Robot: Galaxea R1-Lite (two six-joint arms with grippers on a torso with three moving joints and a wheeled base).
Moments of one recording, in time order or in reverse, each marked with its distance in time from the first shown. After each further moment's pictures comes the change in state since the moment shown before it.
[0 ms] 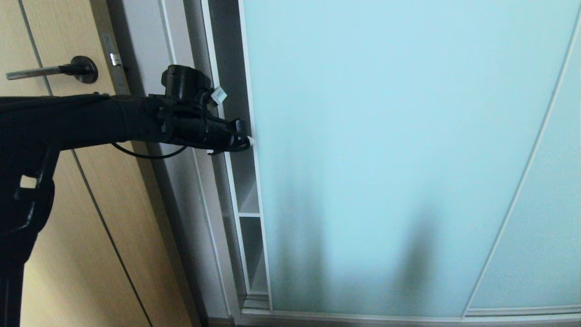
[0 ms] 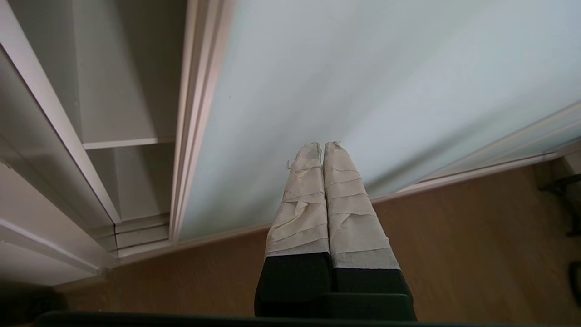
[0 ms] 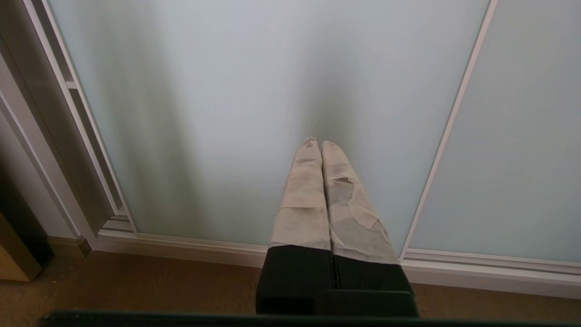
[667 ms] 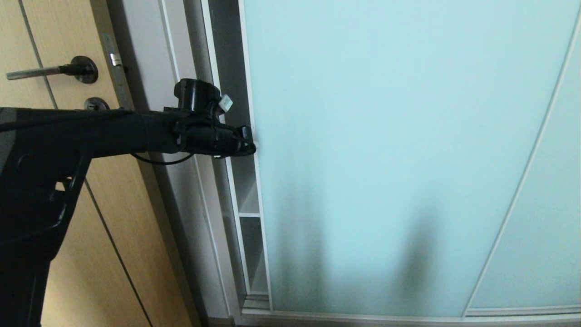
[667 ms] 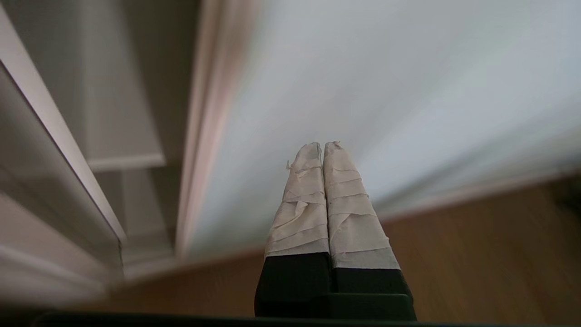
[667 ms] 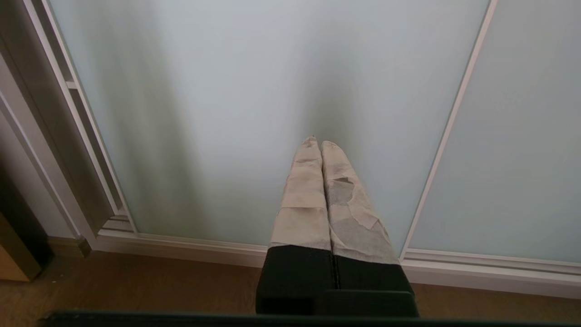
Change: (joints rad) left arm -0.005 0.073 -0.003 -0.114 0.050 -0.002; right arm 0.000 0.000 0.000 0.000 0.000 0.000
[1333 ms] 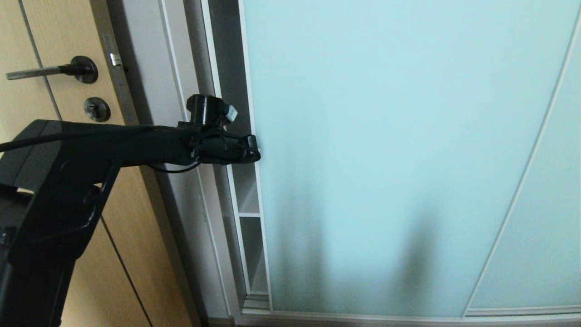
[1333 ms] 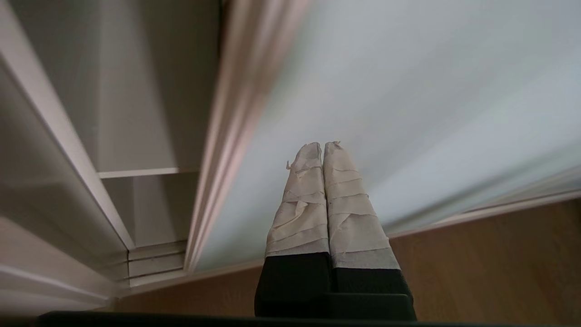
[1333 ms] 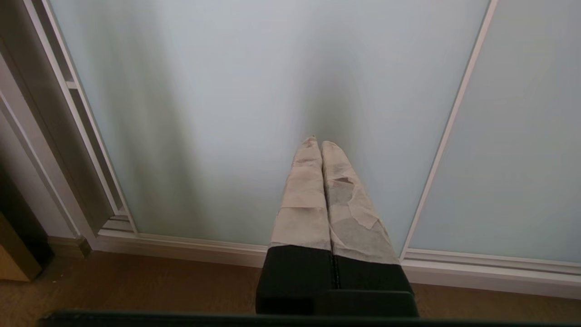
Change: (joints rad) left arm -0.011 0.076 0.000 -0.078 0.050 -0.006; right arm 0.000 0.000 0.000 0.000 0.000 0.000
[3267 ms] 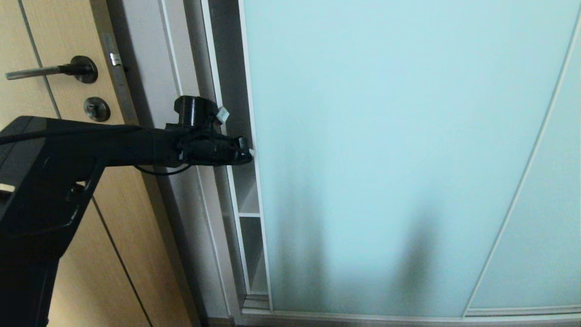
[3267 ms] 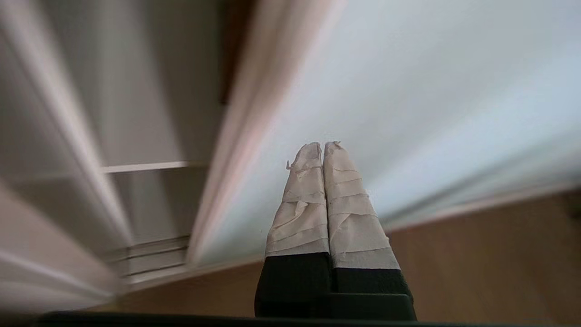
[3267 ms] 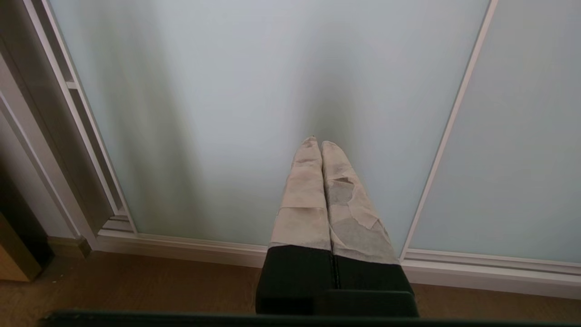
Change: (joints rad) left arm 0.032 -0.044 0.088 -0.040 -0.069 0.012; right arm 0.000 0.000 0.000 0.000 0.000 0.000
